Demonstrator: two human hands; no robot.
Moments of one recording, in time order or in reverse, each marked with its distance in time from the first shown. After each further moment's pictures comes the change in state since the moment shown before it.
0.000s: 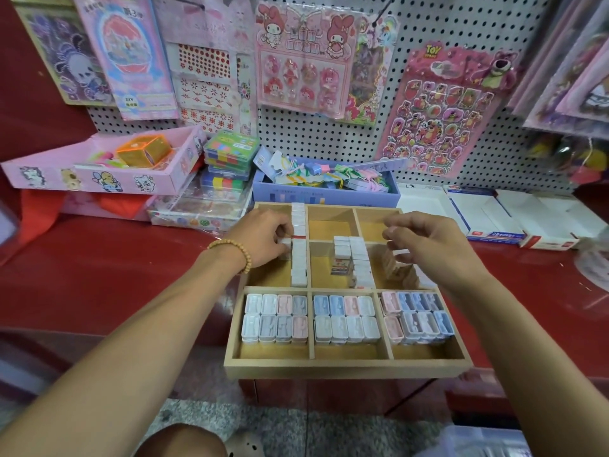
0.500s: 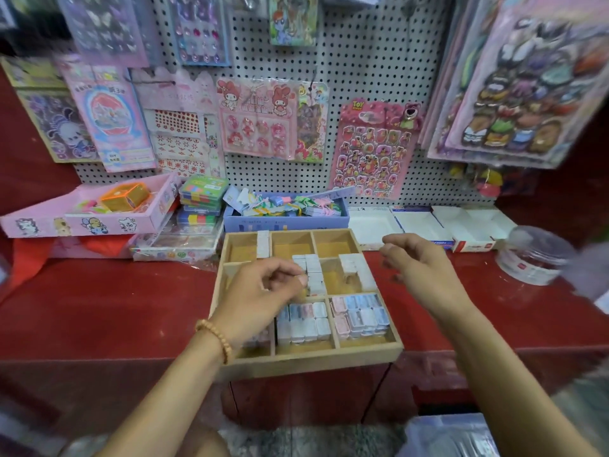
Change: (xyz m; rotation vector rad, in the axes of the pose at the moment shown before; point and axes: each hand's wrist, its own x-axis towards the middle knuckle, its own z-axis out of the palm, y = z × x) left_hand -0.107 0.124 -0.029 -0.887 0.077 -0.112; right_hand -0.064 0.003 -0.058 0.123 0.174 -0.053
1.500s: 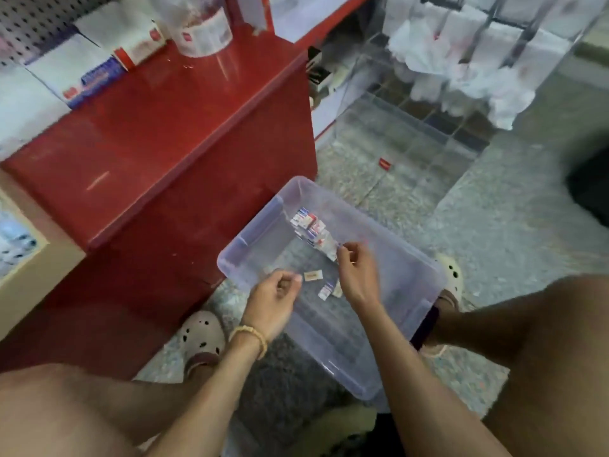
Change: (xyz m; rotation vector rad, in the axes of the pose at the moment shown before) left_hand -0.162 -0.143 0.369 0.376 -0.753 -0.178; right_hand -0.264 0.329 -0.153 0.101 0.738 0.748
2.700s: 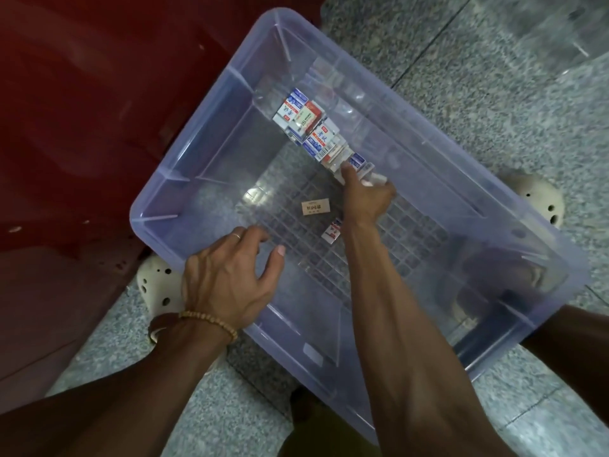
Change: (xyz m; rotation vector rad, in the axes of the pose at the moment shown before) left_hand 0.088 -0.078 0.027 0.817 0.025 0.210; right_hand 0.168 0.147 0.122 0.349 0.344 0.581
